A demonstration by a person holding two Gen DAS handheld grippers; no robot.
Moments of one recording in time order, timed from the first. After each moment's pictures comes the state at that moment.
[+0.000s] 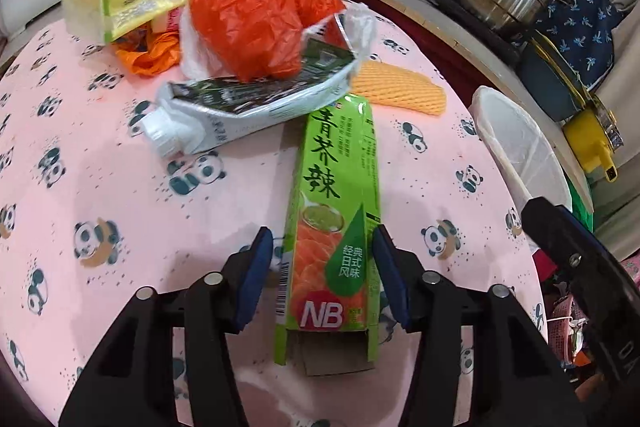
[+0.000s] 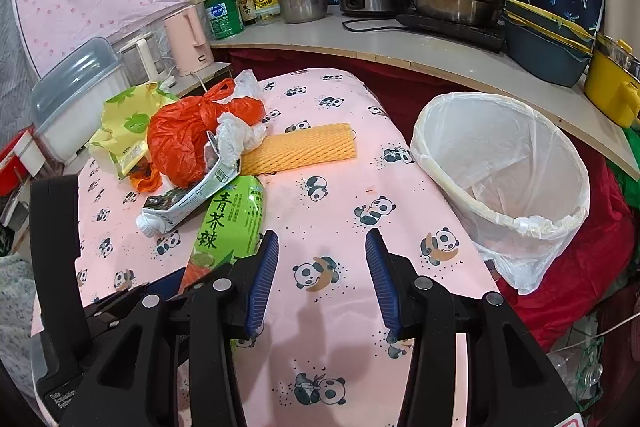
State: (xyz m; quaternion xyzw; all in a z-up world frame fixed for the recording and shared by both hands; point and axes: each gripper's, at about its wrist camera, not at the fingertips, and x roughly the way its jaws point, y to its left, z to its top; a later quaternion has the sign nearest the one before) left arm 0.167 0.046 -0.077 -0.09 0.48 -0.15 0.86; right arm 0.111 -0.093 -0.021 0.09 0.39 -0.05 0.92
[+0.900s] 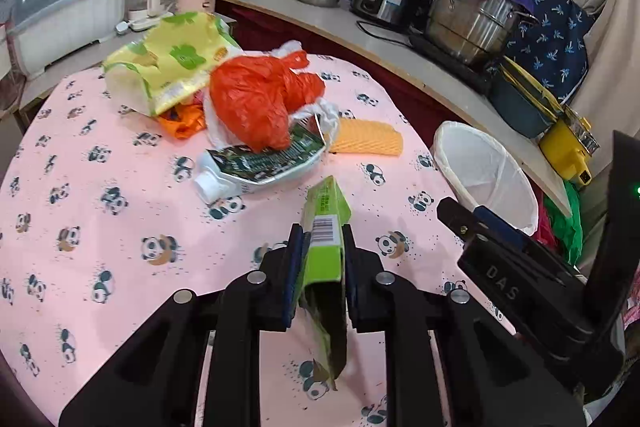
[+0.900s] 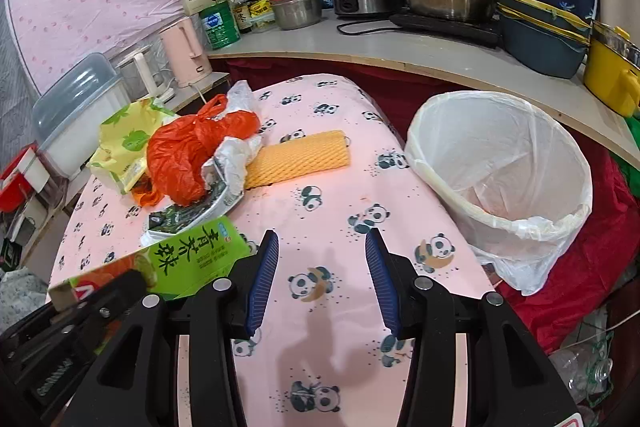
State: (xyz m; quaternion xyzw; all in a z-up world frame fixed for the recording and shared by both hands) left arm 0.117 0.065 0.000 -0.07 0.41 -0.15 0.90; right arm 0.115 -0.102 -0.018 0.12 0.38 -0.05 0.92
